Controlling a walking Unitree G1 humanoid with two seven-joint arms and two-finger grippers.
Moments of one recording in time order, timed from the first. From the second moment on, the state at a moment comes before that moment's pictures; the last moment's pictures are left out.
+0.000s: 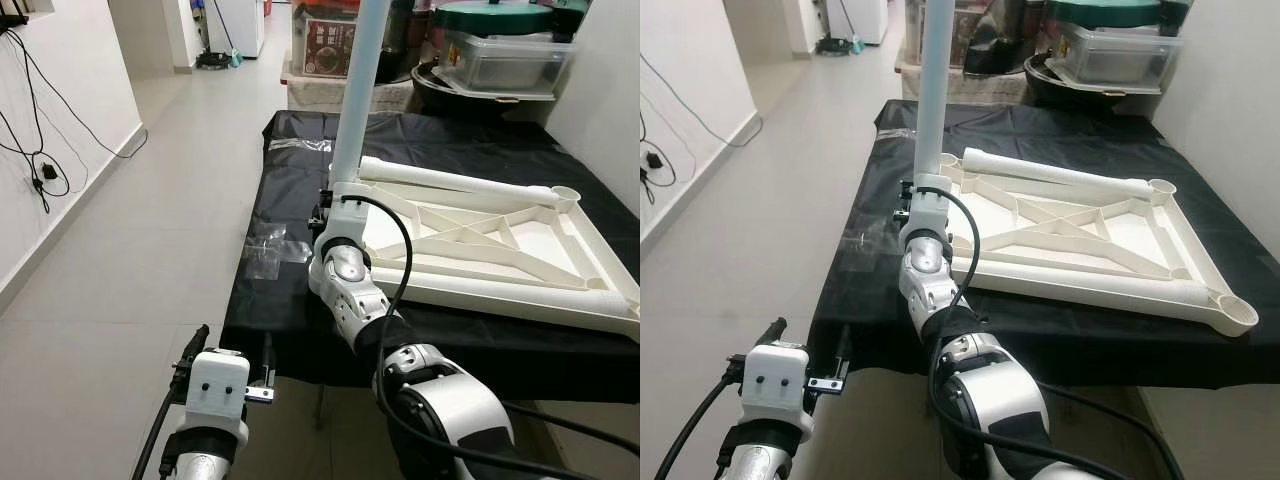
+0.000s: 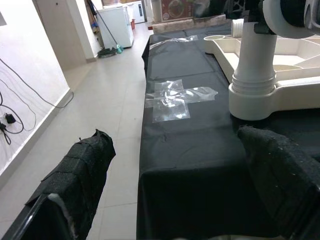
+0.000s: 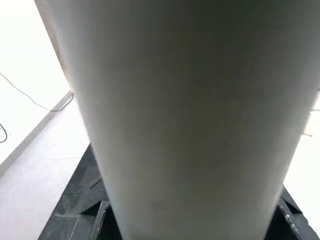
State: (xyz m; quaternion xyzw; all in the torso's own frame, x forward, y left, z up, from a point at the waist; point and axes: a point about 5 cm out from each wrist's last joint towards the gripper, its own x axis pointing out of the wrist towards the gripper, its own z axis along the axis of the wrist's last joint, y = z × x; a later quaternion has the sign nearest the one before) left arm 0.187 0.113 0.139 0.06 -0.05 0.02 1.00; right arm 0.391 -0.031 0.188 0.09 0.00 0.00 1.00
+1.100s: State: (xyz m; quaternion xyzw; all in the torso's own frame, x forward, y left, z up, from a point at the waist) left arm 0.187 0.112 0.139 0.06 -0.05 0.02 1.00; right arm 0.372 -0.016 0.196 0.03 0.03 0.59 0.80
